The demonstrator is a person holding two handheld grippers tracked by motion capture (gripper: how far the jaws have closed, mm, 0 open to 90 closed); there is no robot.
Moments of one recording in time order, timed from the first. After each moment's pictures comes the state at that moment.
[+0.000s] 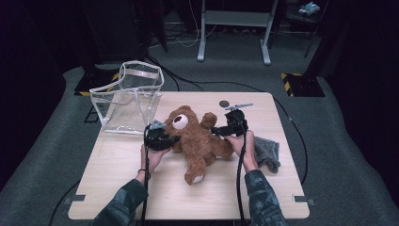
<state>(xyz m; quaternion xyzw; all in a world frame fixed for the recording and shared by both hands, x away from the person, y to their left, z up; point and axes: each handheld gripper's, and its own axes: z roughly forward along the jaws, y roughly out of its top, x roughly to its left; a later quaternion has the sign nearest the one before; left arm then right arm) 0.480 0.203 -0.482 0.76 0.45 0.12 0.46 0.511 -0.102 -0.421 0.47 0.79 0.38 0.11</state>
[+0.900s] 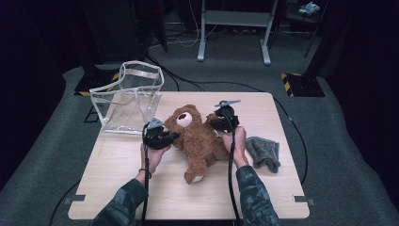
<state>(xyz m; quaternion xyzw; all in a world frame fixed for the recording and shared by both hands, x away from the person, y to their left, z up) 0.473 0.201 -0.466 0.74 0.44 0.15 0.49 0.519 -0.069 -0.415 0.48 0.78 0.36 0.17</state>
